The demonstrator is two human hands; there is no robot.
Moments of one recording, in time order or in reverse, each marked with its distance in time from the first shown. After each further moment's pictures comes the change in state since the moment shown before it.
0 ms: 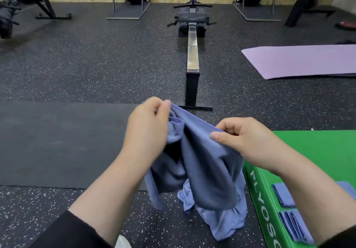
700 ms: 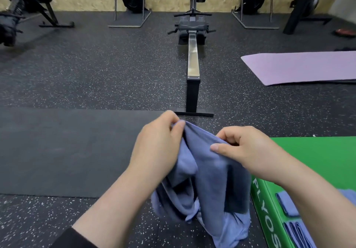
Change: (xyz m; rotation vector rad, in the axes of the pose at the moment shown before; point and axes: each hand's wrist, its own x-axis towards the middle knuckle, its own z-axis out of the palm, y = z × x) left_hand -0.009 -0.003 0.008 0.092 -0.142 0.082; right_hand 0.001 -0.003 0.002 -0.119 -0.017 -0.036
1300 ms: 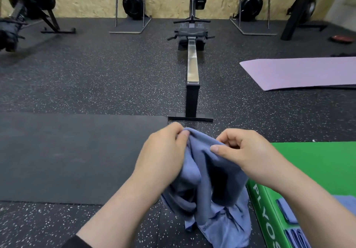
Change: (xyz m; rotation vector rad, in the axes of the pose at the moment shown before) left_hand 0.001 -0.002 0.009 0.044 -0.105 -0.005; right_hand 0.000 -0.002 0.002 0.117 0.086 0.027
